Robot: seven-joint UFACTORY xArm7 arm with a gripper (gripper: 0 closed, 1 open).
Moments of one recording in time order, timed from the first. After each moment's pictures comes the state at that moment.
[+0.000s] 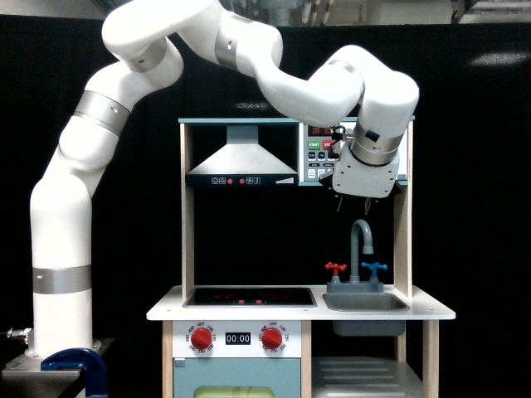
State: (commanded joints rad) arm 0.33 0.49 -0.71 1.55 1.12 1.82 -2.10
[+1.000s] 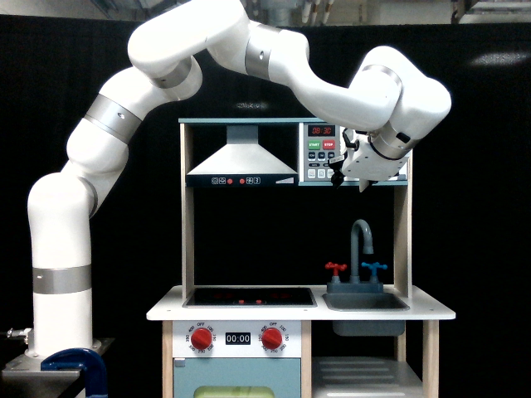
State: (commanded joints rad) arm 0.17 0.56 -0.42 1.75 1.14 1.94 -2.05
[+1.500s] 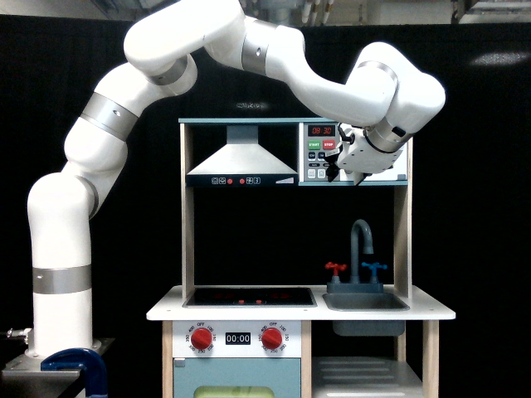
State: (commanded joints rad) arm 0.15 0.52 -0.35 1.75 1.12 1.92 -2.00
